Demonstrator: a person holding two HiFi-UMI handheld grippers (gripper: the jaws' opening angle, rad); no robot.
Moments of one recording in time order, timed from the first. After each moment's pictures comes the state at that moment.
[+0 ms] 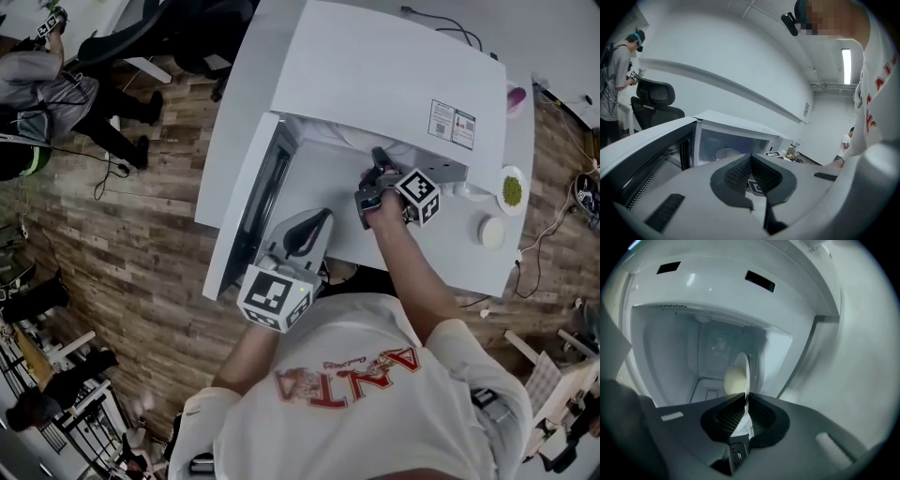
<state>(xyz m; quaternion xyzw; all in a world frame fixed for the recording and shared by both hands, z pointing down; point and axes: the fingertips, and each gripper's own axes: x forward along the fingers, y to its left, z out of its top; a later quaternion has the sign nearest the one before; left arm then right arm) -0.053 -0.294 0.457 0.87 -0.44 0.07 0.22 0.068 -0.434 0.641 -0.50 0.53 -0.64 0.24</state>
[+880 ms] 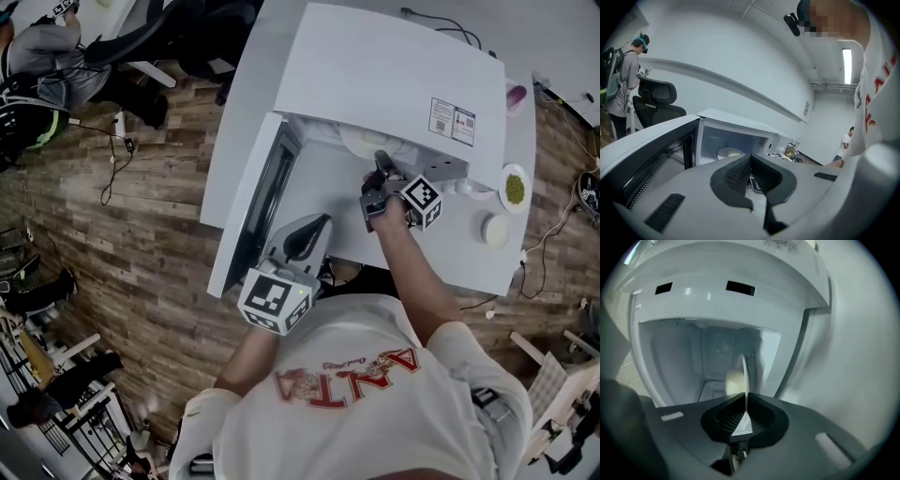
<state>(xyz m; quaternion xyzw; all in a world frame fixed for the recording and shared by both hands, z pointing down) -0.058 -0.281 0.462 0.87 -0.44 0.08 0.23 0.069 -0.425 0.642 -0.47 0.54 -0.64 0.28</state>
